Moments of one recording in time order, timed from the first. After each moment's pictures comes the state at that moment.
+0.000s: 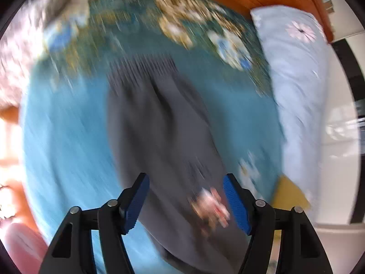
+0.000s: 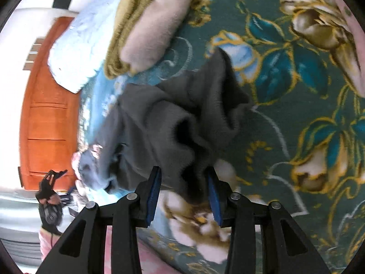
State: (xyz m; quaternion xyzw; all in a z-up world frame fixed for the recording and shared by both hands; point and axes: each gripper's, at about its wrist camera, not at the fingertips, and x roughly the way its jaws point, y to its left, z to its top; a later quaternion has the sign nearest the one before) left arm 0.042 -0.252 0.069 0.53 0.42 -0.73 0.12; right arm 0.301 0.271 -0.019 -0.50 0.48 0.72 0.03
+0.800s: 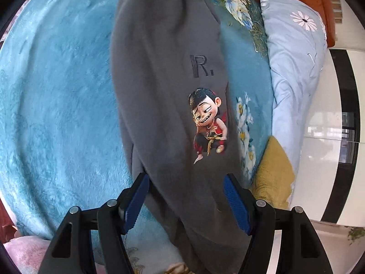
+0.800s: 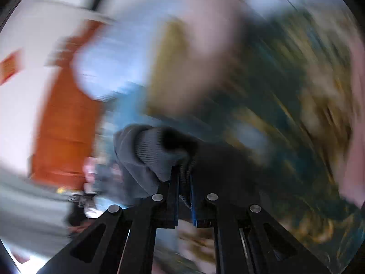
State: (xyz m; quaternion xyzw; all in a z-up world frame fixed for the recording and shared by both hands) left arm 0.134 -0.181 0.016 0.53 0.51 -0.67 0.08; right arm 0.283 0.337 0.028 -0.46 0.45 0.76 0.01
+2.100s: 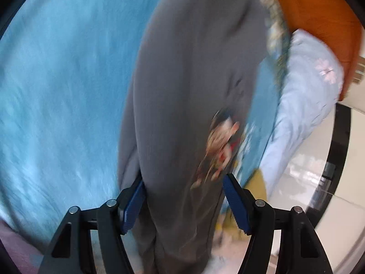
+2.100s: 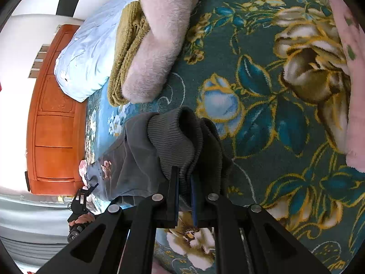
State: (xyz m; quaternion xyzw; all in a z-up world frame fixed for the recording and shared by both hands) left arm 0.141 -0.197 -0.026 0.45 0.63 -0.62 0.13; right arm 0.296 0.338 -0.005 -0.49 0.49 0.72 0.03
